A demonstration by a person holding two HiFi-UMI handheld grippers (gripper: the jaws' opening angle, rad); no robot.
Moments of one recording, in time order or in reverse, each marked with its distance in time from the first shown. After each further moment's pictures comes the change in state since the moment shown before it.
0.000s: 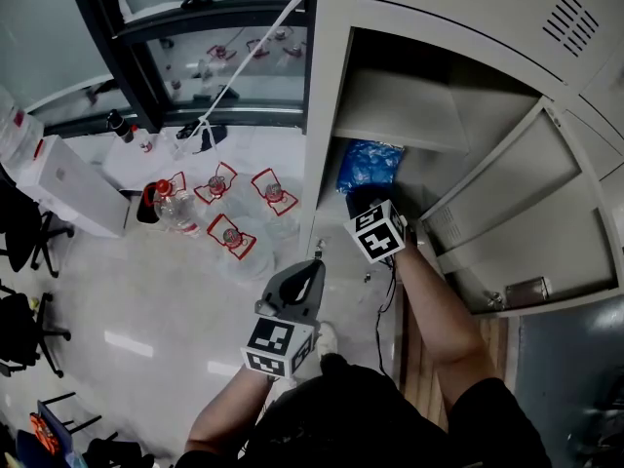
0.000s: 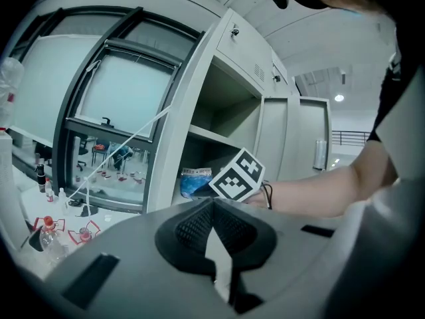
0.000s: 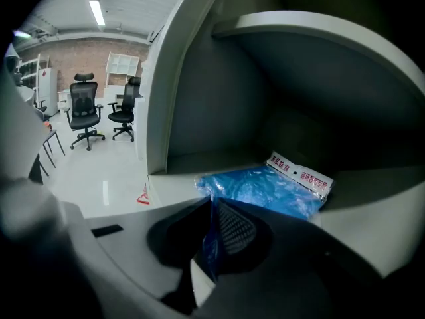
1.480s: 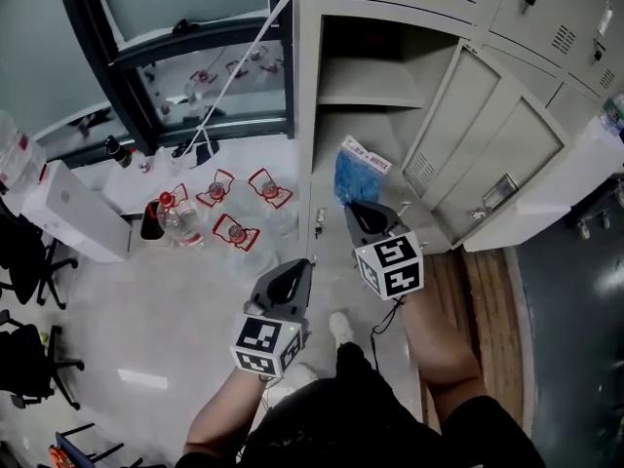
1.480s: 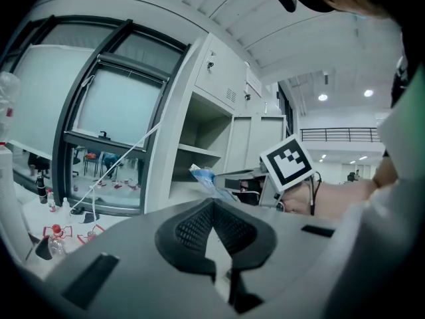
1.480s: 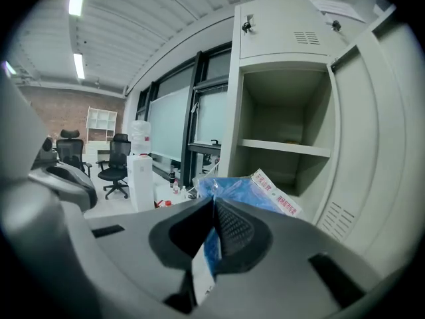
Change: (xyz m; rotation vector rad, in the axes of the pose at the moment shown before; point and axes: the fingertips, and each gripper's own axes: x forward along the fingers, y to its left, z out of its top) left arm -0.140 -0.041 -0.007 0.075 -0.027 -0.078; right arm -0.207 0.109 0.033 0.312 -0.341 -0.106
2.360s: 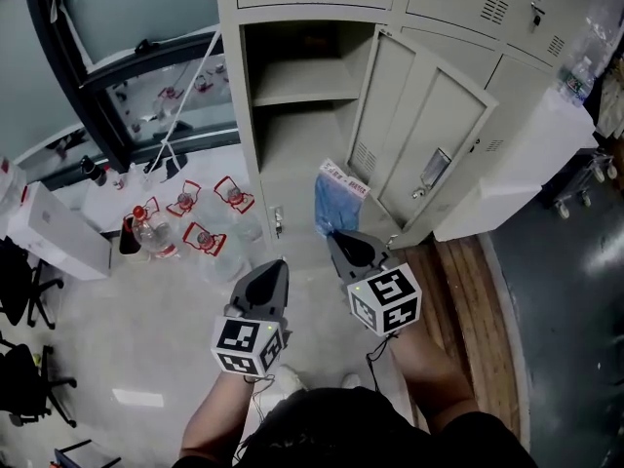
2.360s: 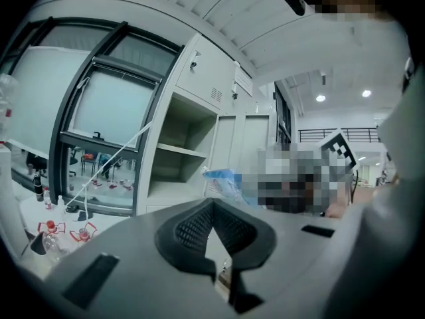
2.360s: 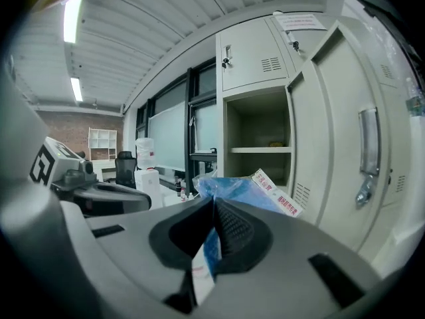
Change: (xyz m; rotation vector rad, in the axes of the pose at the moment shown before) left arm 0.005 -0.076 -0.003 0.000 -0.013 -0.009; right arm -0.132 -0.002 -0.021 0.116 -0.060 0.028
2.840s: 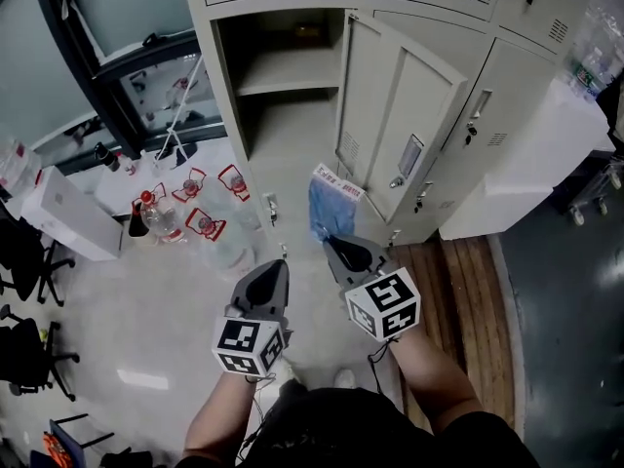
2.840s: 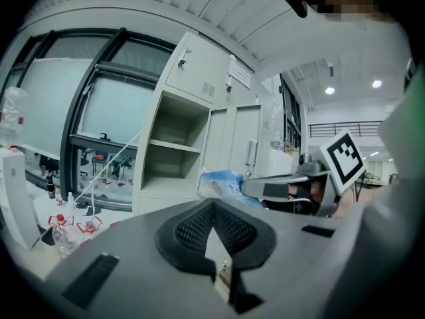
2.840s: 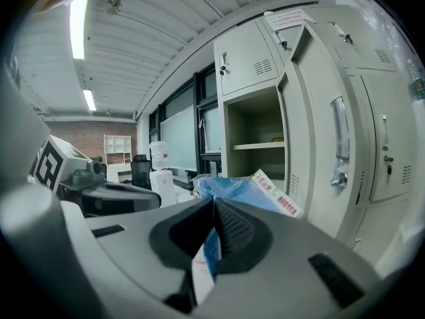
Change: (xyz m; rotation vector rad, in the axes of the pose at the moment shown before) left arm 0.013 -0.073 -0.018 0.000 0.017 0.096; right arm -0.058 -0.026 -0.028 0.016 -0.010 0.124
